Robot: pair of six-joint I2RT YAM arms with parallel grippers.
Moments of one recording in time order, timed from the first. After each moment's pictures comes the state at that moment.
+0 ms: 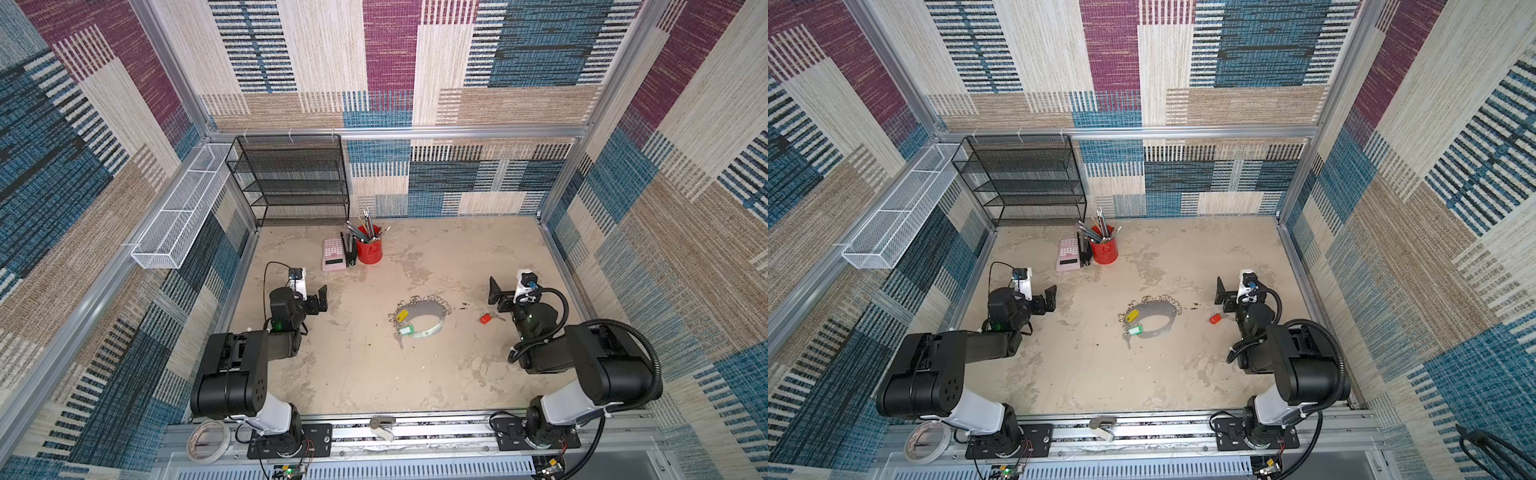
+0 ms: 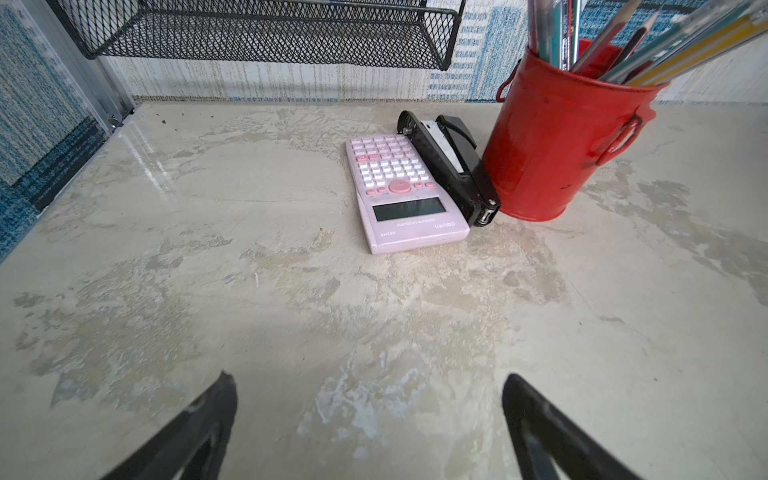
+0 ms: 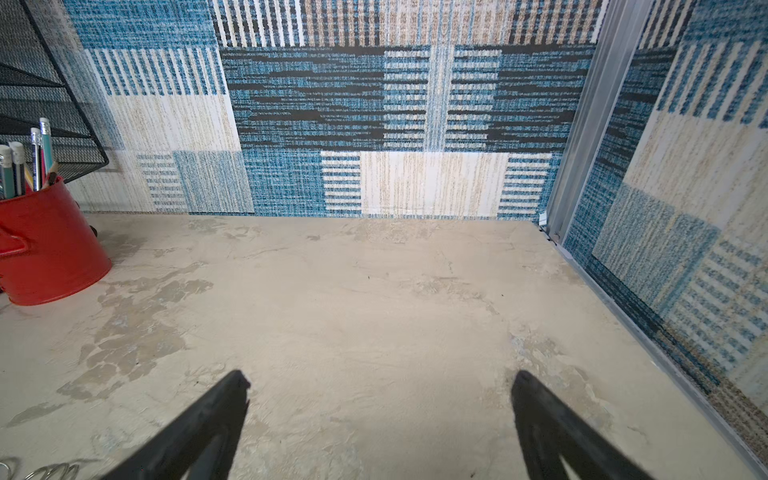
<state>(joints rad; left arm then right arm) 0.05 1.54 0.42 0.74 0.16 0.01 -0.01 1.55 0.20 1.32 -0.05 0.00</state>
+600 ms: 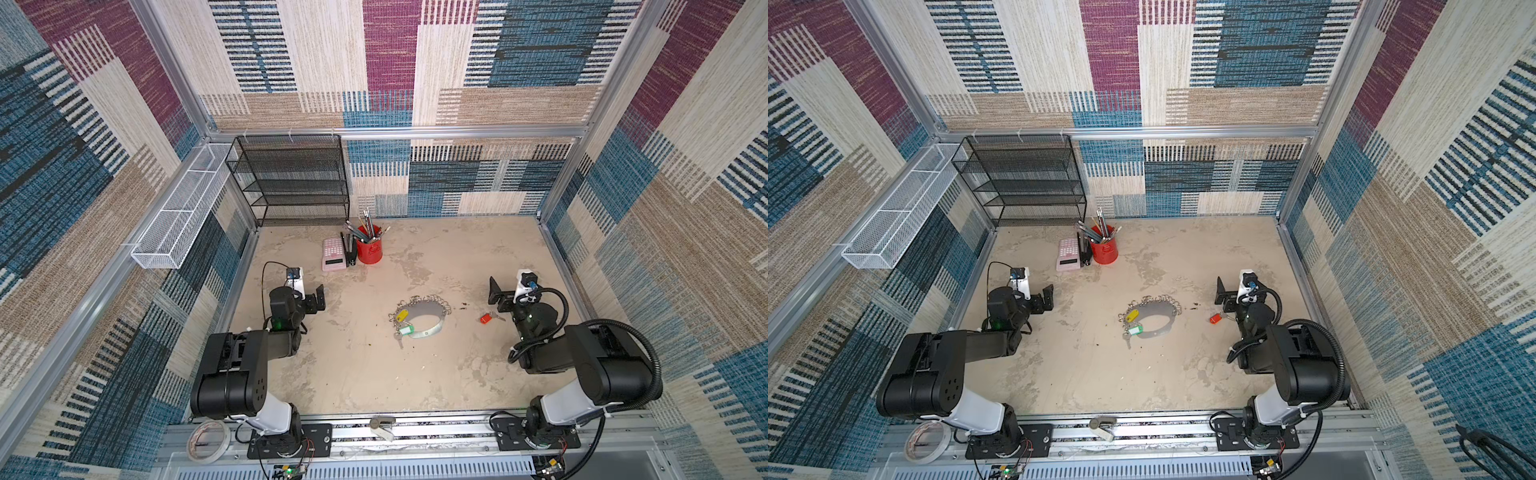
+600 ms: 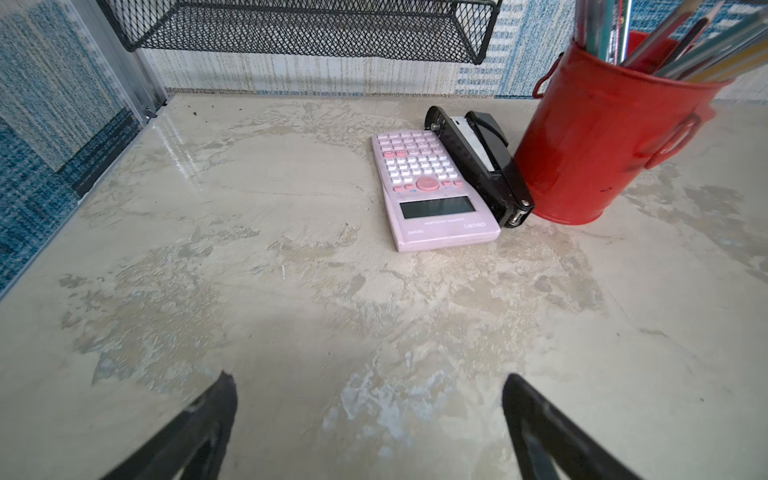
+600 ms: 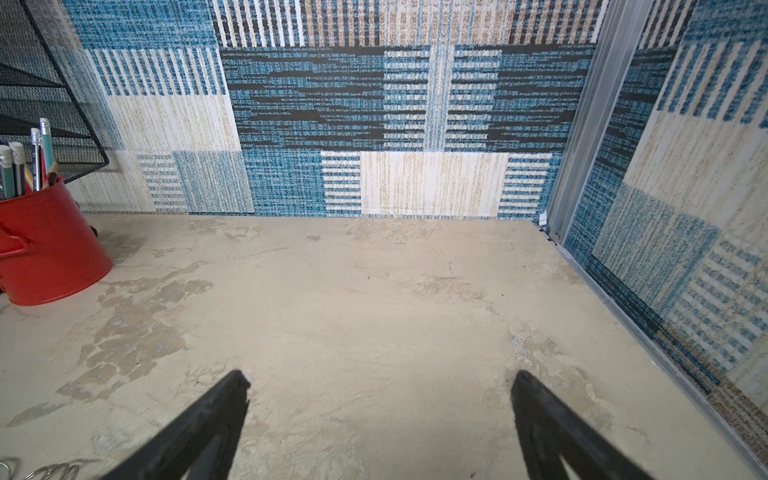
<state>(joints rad) 0.05 1.52 0.43 0.70 0.07 -0.01 -0.01 1.54 0.20 1.31 -0.04 0.01</state>
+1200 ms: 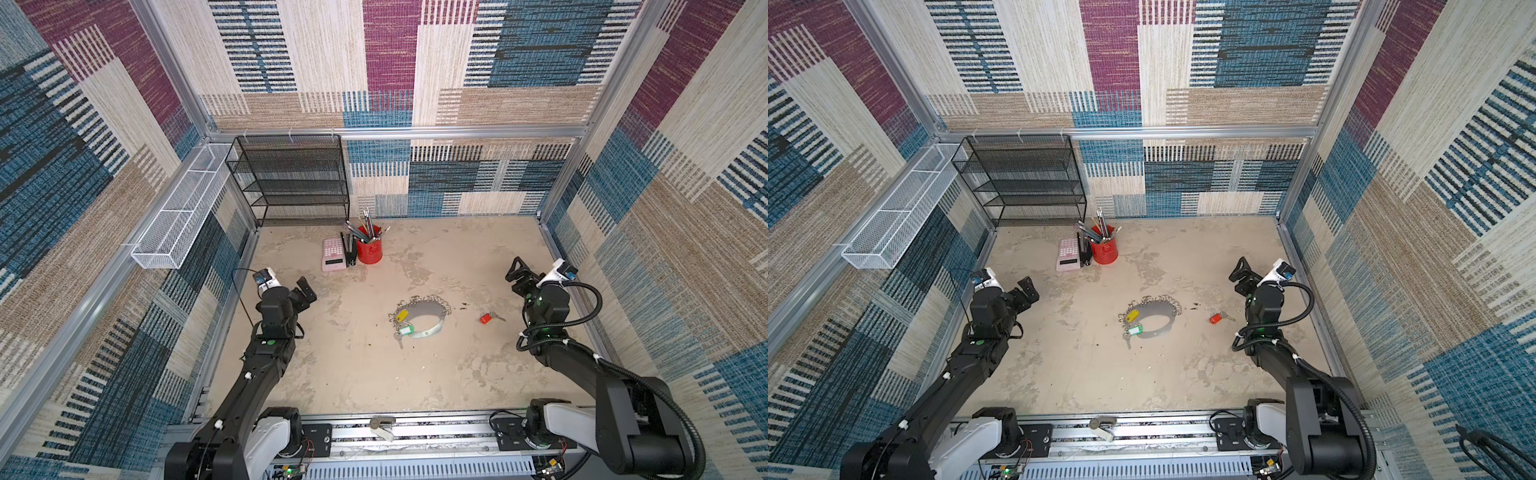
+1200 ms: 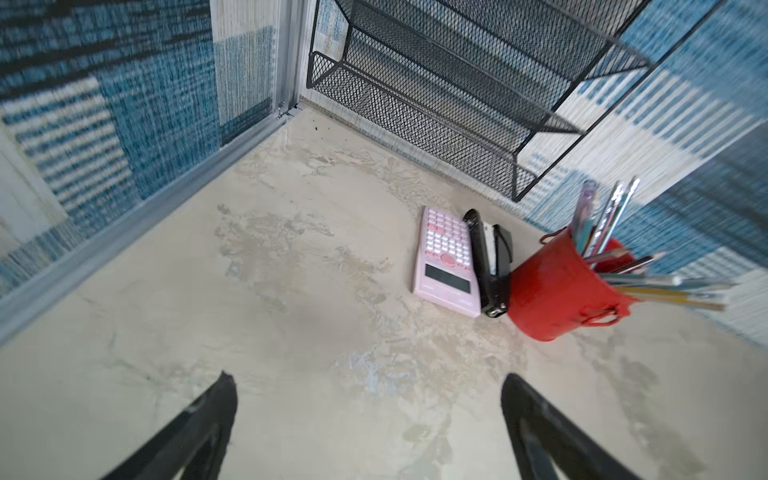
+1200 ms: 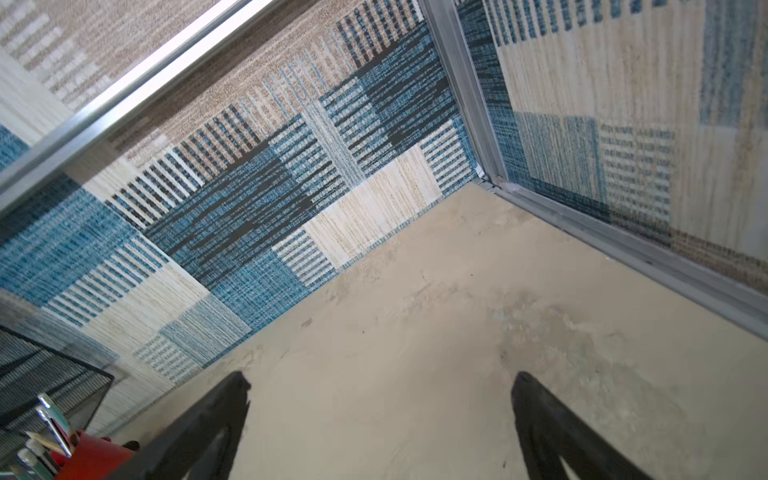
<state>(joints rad) -0.05 0.95 0.44 0.12 -0.19 -0.57 -0.02 1.16 0.39 0.68 0.15 0.61</state>
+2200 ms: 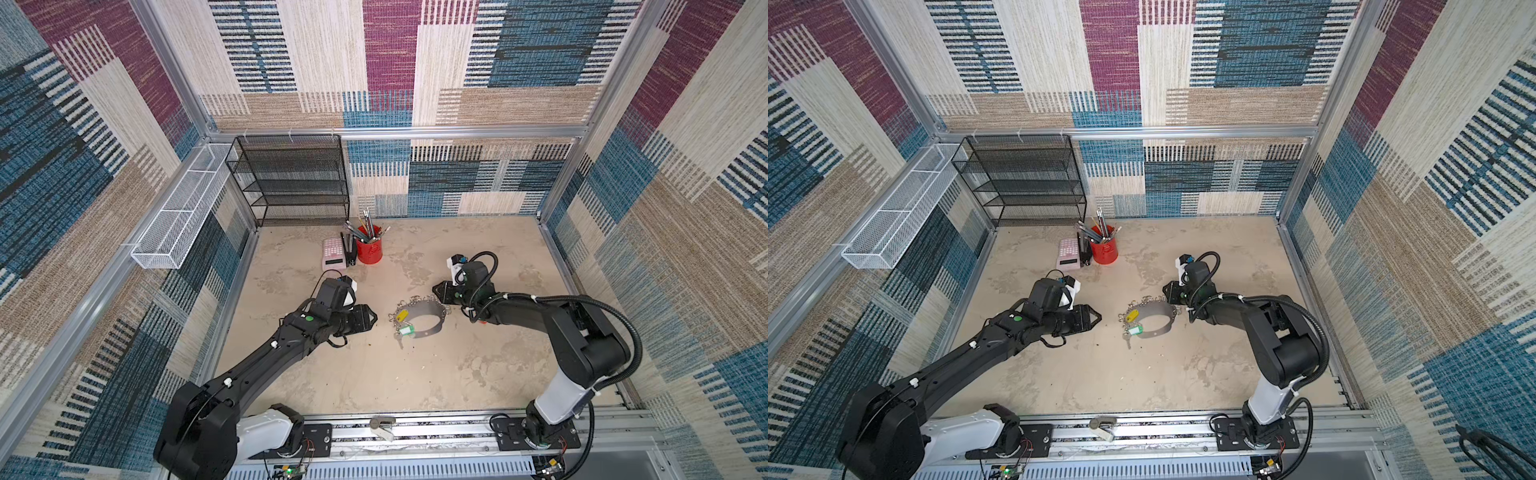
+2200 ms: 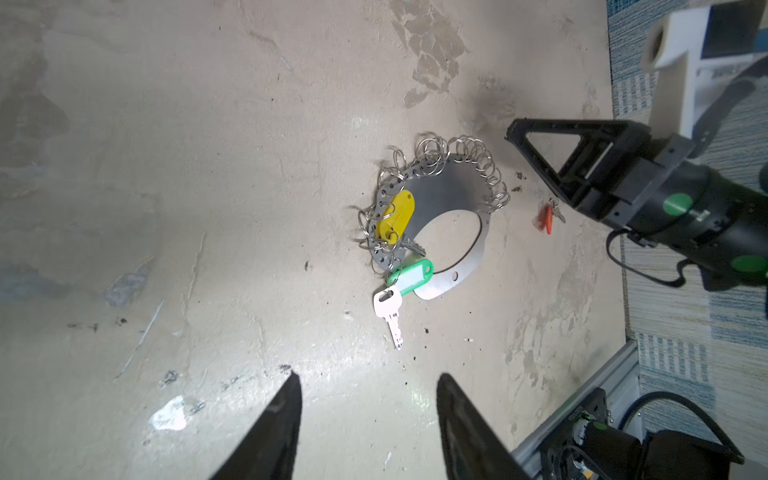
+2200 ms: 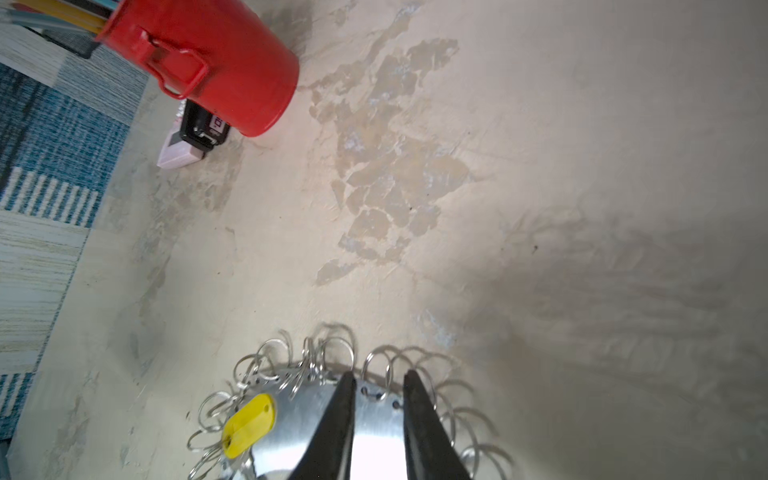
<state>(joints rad) -0.49 1.22 0.75 -0.40 0.27 -0.62 0.38 1.76 0.86 0.21 -0.28 0.46</state>
